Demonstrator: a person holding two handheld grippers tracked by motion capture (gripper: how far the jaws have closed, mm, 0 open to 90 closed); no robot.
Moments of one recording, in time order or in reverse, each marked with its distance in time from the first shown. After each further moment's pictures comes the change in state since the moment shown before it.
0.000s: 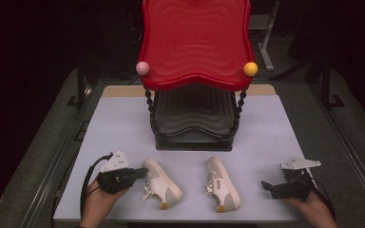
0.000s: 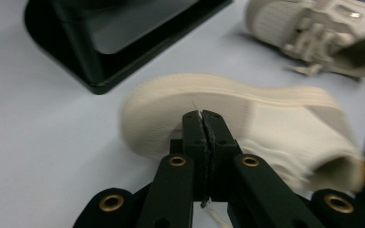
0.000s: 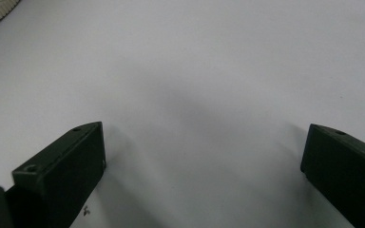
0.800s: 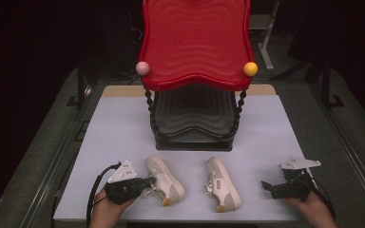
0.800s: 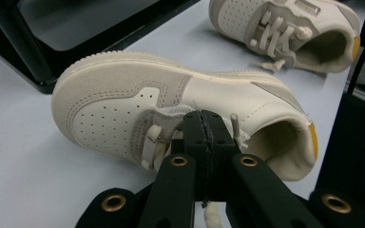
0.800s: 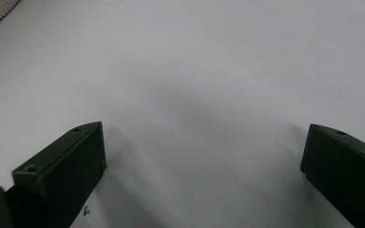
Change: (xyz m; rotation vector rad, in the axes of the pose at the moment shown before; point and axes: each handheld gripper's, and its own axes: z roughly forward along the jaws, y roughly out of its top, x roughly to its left) left arm -0.015 -0.003 0.019 0.001 -0.029 0.000; right arm 0.000 0.000 0.000 0.002 0.000 0.001
